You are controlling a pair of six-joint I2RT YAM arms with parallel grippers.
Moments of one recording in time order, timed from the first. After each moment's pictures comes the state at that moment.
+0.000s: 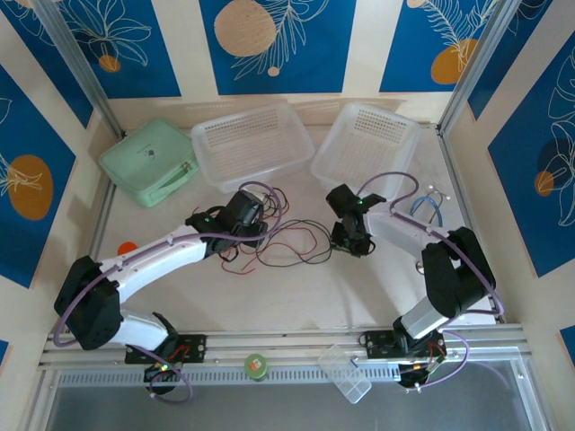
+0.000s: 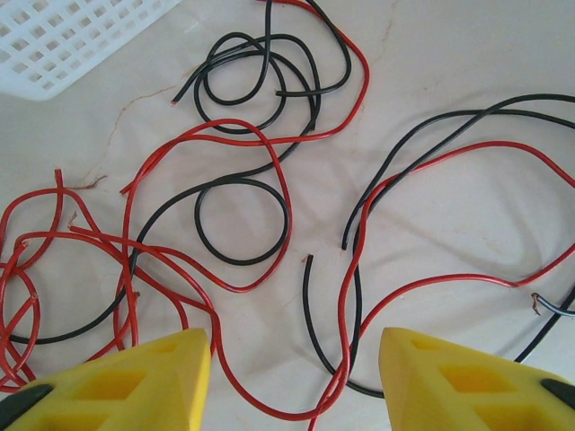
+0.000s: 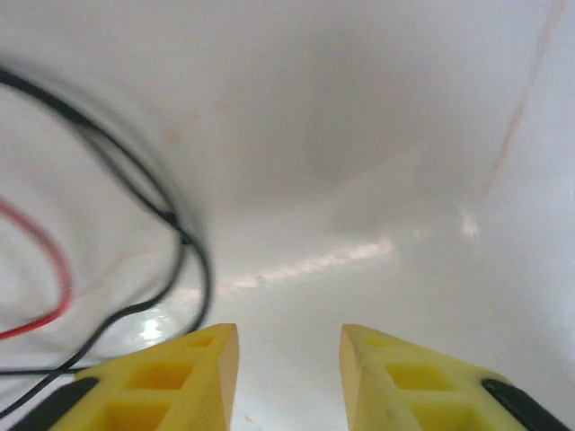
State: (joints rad) left arm -0.77 1.39 0.98 -0.54 -0.25 -0.34; right arm 0.50 1.55 1.01 -0.88 0.03 0.79
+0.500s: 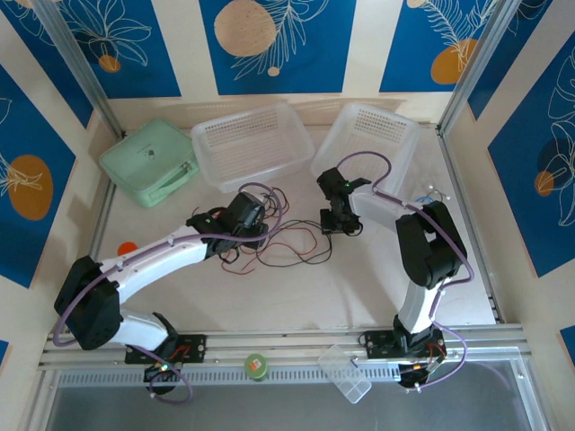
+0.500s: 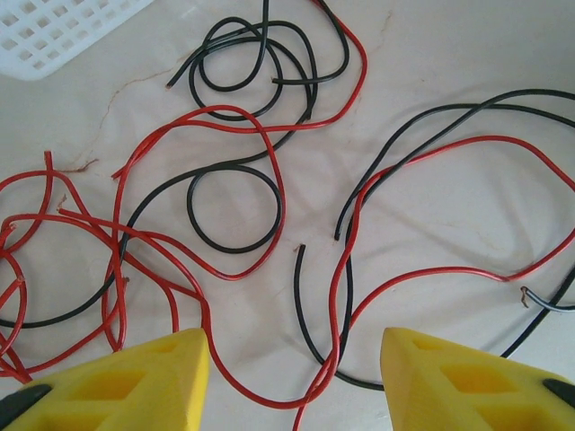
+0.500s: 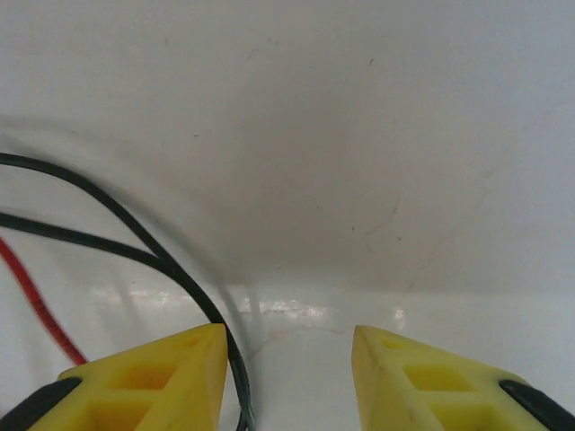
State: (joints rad) left arm -0.78 1.39 0.98 -0.56 -0.25 -0.37; right arm 0.48 1.81 1.19 -0.78 0.05 0.40
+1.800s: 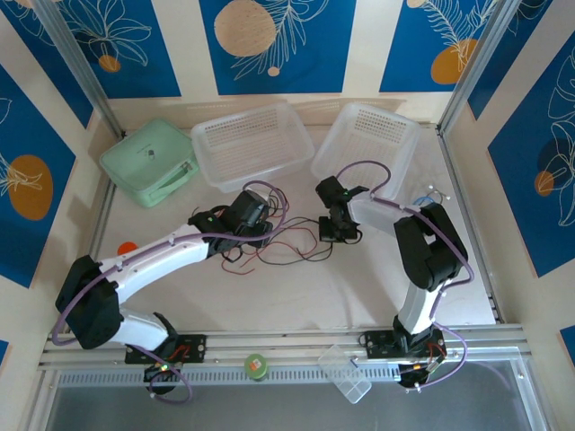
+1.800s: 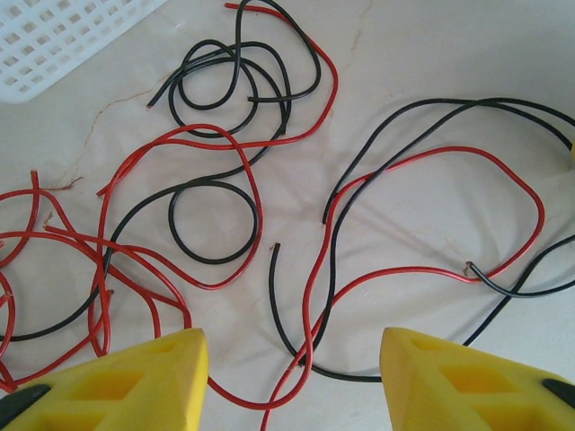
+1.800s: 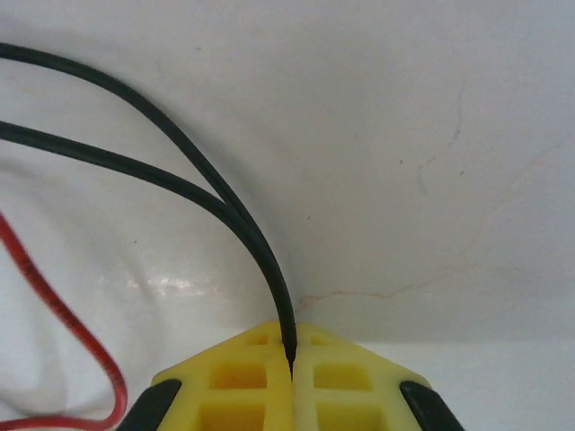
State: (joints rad) left arm -0.81 1.40 1.03 -0.58 -0.25 -0.37; right arm 0.50 1.77 1.10 -0.73 0.00 0.49
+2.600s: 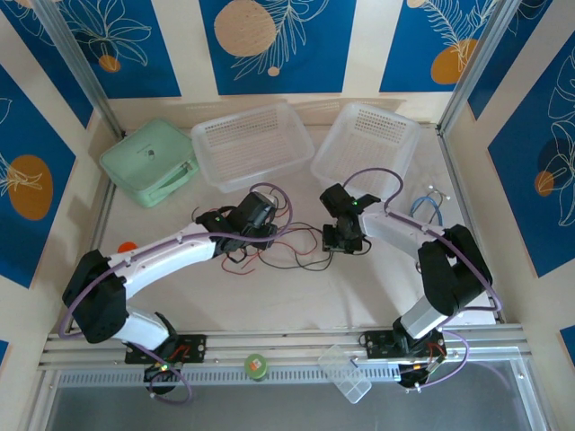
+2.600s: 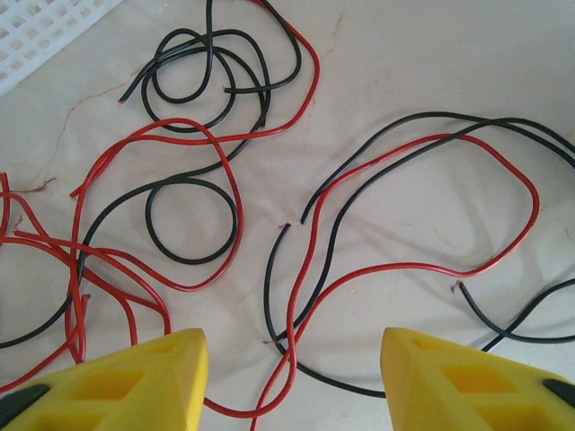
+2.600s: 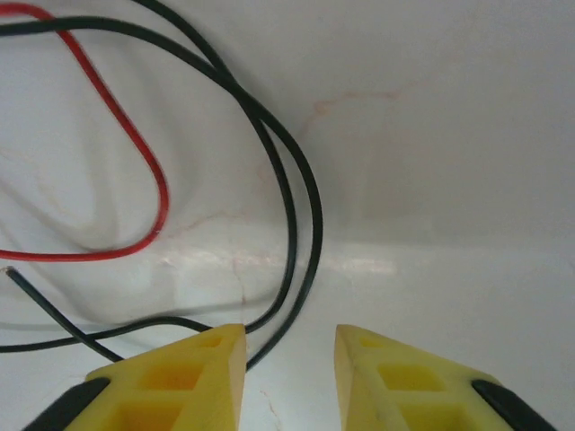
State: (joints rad) left arm -0.84 1.44 1.05 -0.58 -0.25 -0.37; right arm 0.55 1.58 1.00 -0.84 -0.05 0.62
